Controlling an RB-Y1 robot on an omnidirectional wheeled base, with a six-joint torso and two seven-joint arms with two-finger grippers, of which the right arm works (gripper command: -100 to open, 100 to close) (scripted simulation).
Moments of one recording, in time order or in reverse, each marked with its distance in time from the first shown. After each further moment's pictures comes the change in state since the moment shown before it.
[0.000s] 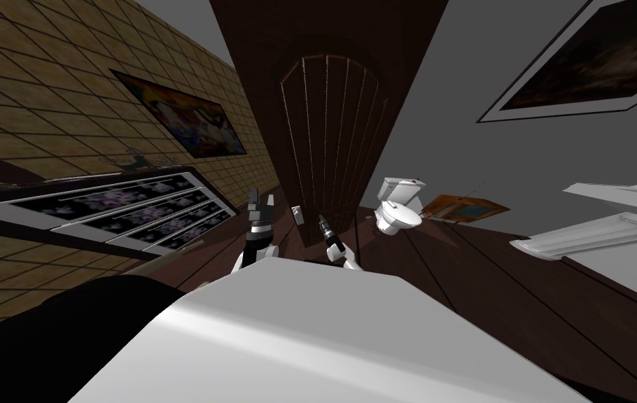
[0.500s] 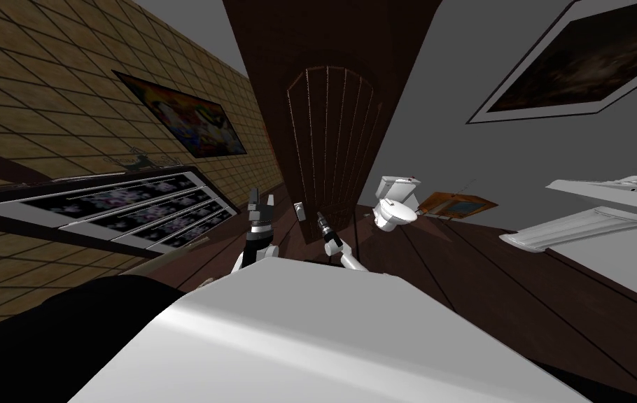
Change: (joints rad) arm -0.099 0.025 0.021 0.080 -0.111 -0.003 0.054
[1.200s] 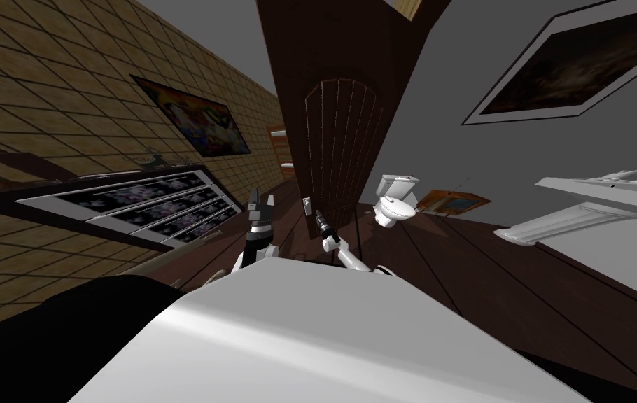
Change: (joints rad) arm -0.083 0.028 0.018 0.073 -0.086 -0.006 0.039
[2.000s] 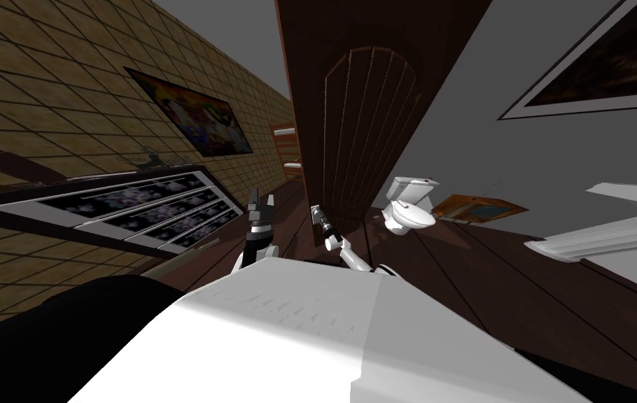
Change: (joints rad) arm -0.013 -0.020 -0.028 0.025 0.014 -0.006 -0.001
